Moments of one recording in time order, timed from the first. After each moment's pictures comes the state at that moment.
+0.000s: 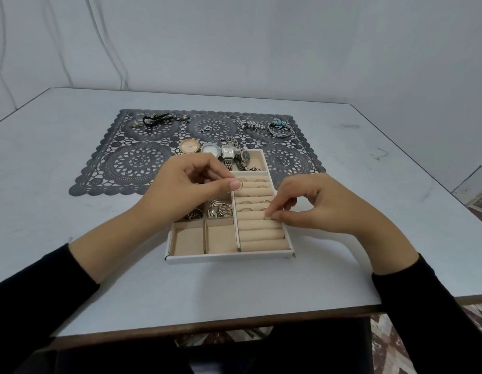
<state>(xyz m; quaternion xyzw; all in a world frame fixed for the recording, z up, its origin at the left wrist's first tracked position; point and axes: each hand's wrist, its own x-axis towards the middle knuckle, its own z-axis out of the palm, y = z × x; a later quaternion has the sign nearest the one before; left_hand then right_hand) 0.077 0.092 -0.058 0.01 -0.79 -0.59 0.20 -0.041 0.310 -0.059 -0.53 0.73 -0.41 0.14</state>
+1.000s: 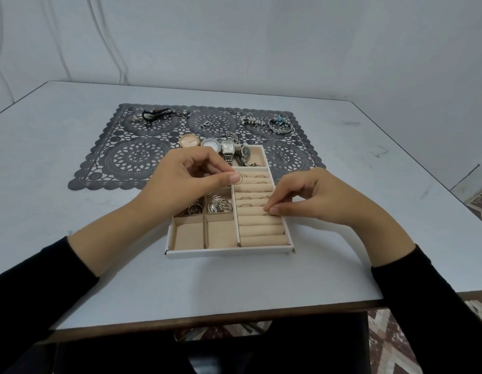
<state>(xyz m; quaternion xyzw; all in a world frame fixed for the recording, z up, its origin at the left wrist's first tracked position) 0.077 0.089 -0.058 0.02 -0.79 -0.57 0.20 -0.049 0.306 -0.060 -0.50 0.72 -0.44 0.21</state>
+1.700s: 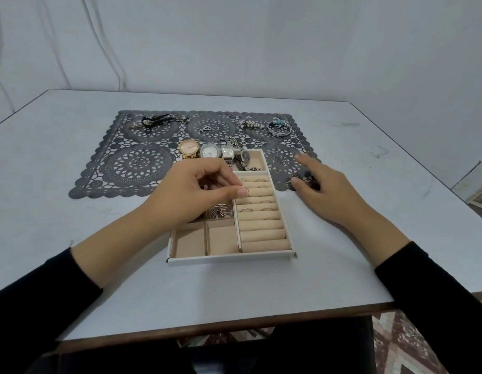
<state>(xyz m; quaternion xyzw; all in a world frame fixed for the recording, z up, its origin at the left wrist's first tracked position) 0.075 0.092 -0.057 -0.01 -0.85 -0.50 0.16 -0.076 0.311 -0.089 -0.32 0.89 -0.31 -0.03</state>
